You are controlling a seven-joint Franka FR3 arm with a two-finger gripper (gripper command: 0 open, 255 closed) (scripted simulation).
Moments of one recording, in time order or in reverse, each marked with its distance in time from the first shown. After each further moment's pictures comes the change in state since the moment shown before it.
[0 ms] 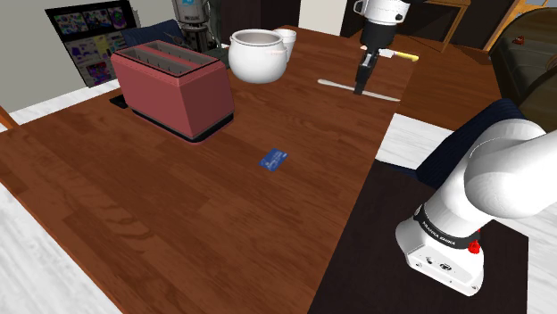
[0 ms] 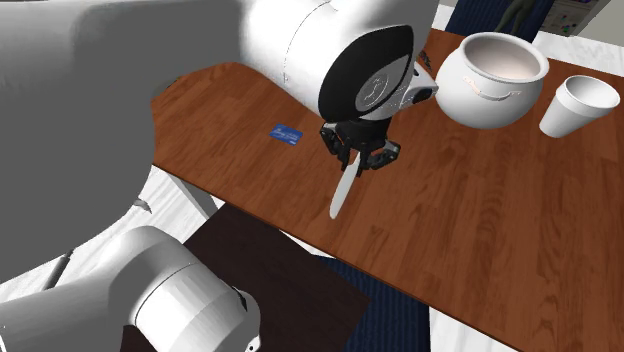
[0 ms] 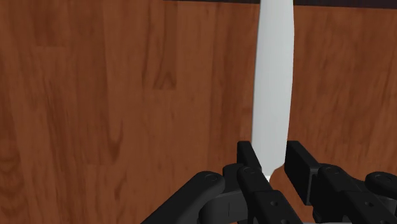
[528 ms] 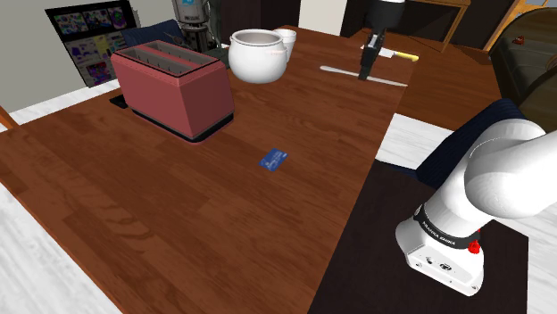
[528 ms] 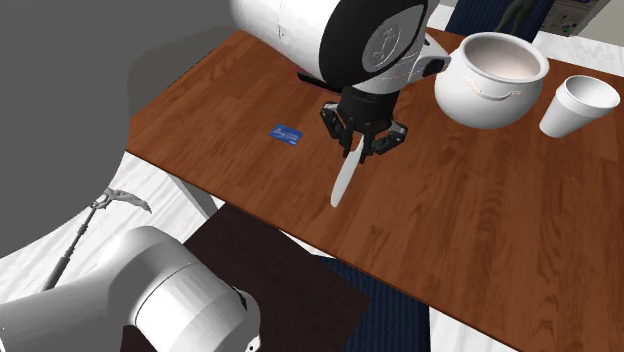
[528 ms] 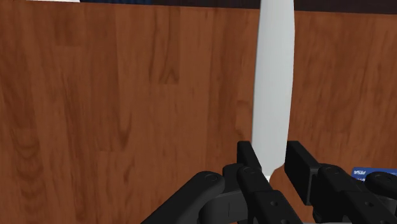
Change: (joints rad) arm 0.004 -0.005 0.011 0.104 0.008 -0.109 0.002
